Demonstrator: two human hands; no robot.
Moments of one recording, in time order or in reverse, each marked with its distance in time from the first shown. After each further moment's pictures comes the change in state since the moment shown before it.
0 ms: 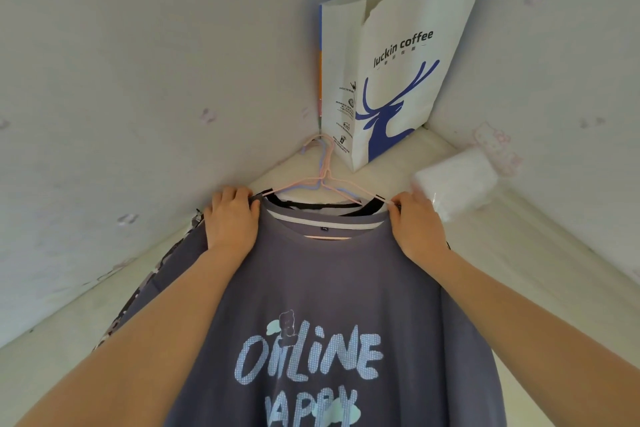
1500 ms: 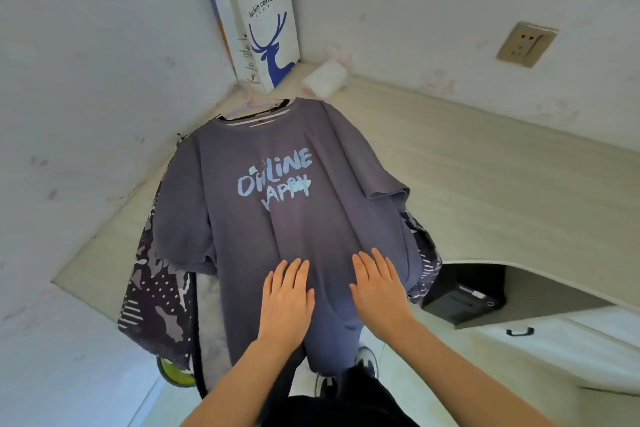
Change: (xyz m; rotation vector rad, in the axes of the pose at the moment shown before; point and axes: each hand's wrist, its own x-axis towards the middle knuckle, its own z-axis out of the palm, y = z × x) left_hand -0.474 -0.084 -0.050 0.114 -0.157 0.758; right_hand -0.551 -0.049 0.059 -0.304 0.055 0.110
